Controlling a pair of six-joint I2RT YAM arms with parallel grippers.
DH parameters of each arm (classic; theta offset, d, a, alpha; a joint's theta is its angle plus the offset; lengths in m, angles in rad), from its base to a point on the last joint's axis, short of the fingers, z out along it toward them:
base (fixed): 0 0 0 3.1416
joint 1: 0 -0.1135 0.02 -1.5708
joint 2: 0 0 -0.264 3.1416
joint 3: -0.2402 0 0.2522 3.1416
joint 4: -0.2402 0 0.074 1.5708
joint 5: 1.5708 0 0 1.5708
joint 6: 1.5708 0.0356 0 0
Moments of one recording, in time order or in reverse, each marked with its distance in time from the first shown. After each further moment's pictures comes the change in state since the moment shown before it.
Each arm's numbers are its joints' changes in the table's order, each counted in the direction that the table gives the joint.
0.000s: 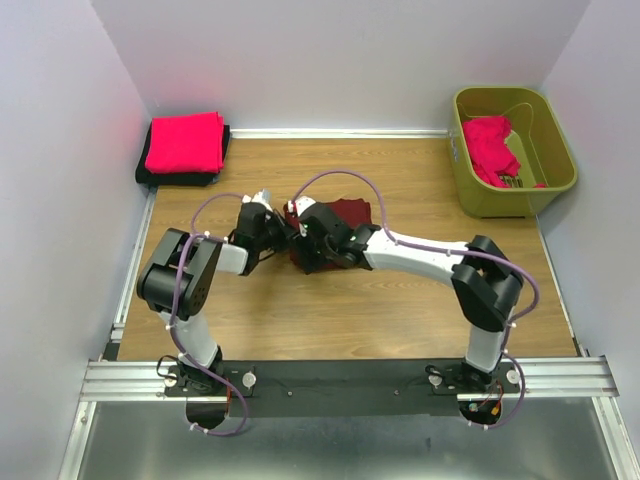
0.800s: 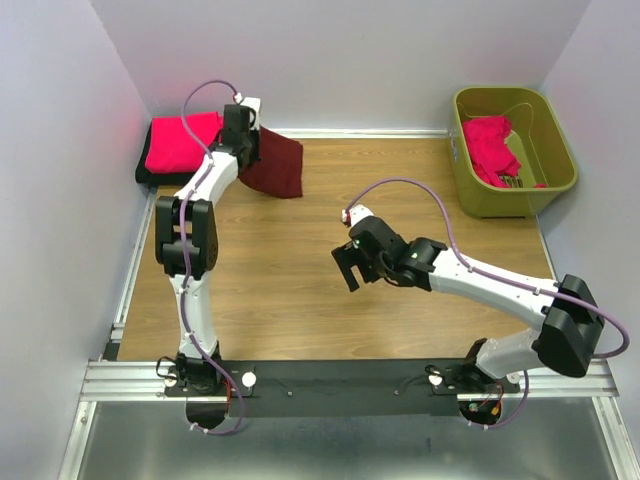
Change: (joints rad) left arm -0.170 -0.317 -1.101 -0.840 -0.399 0.890; right arm 0.030 0.480 0.315 -0.230 0.144 0.045
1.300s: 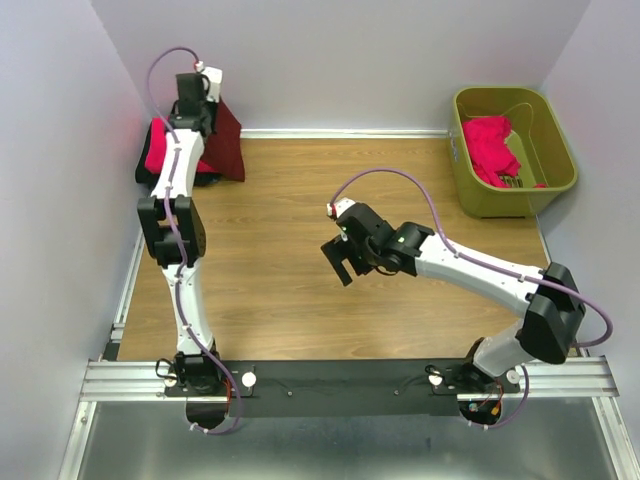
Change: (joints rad) left arm -0.178 -0.176 -0.489 -0.251 -0.042 0.275; right arm 0.005 -0.105 -0.160 -0.117 -0.053 -0.065
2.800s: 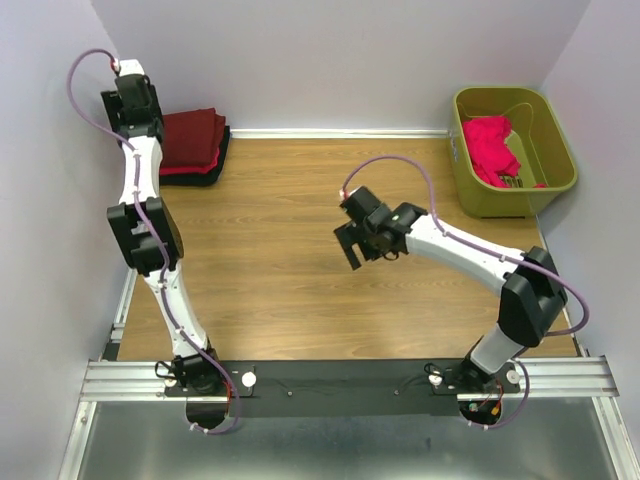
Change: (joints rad) left arm -0.232 0.016 0.060 0.241 -0.255 -0.139; right arm 0.104 -0.137 -0.106 -0.132 0.068 0.029
